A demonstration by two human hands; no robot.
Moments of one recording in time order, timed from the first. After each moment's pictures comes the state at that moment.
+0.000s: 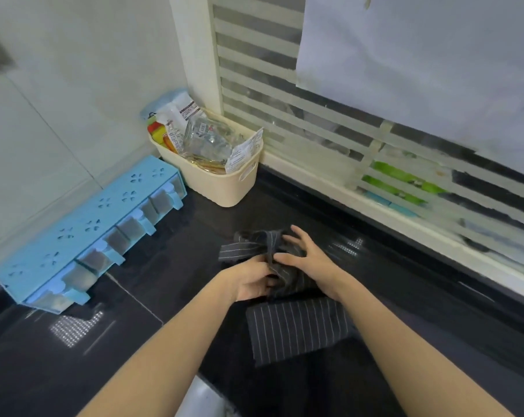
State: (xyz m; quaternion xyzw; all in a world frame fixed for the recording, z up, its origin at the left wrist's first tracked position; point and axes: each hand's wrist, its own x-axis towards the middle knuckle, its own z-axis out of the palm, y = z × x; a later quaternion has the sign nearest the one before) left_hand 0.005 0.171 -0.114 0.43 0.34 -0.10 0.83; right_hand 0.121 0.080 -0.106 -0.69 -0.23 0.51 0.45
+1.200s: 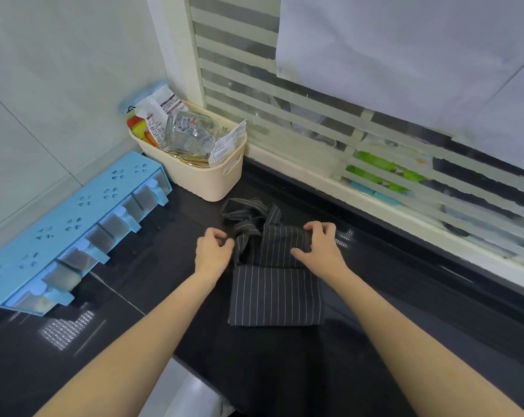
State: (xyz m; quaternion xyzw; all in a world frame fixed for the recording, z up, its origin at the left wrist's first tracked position) left_hand -0.011 0.198 -0.136 0.67 0.55 0.13 0.48; right_hand 0.142 0.057 -0.110 -0.87 -0.34 0.27 0.24
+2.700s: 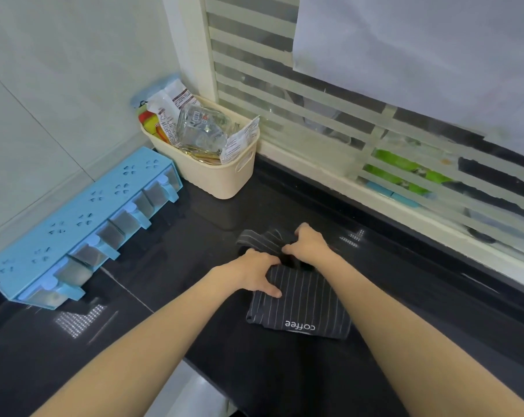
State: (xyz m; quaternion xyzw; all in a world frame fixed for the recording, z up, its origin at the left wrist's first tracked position) left_hand 0.010 0.186 -0.133 0.89 0.17 -0.26 0.32; right_hand 0.131 0.109 -0.107 -0.87 -0.26 0.38 0.16
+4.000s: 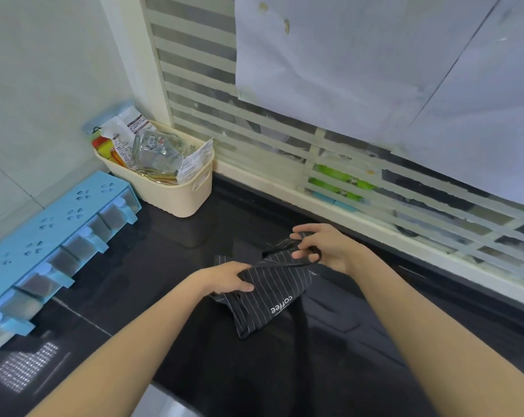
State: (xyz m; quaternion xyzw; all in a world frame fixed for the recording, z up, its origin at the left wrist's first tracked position) left_hand 0.025 0.164 -0.095 0.80 0.25 -0.29 0.46; right_hand 0.180 0.028 -0.035 -0.72 -0.09 0.50 0.48
